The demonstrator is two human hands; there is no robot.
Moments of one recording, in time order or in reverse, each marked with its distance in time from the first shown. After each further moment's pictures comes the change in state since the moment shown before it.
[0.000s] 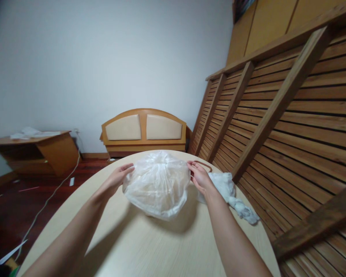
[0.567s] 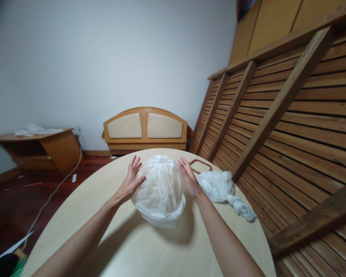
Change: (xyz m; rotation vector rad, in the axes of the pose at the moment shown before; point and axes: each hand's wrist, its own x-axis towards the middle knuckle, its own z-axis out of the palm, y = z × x) left_hand -0.039 -0.019 0.037 0.021 -0.174 0.441; right_hand -0.044 0.002 0.028 -0.238 -0.184 -0.198
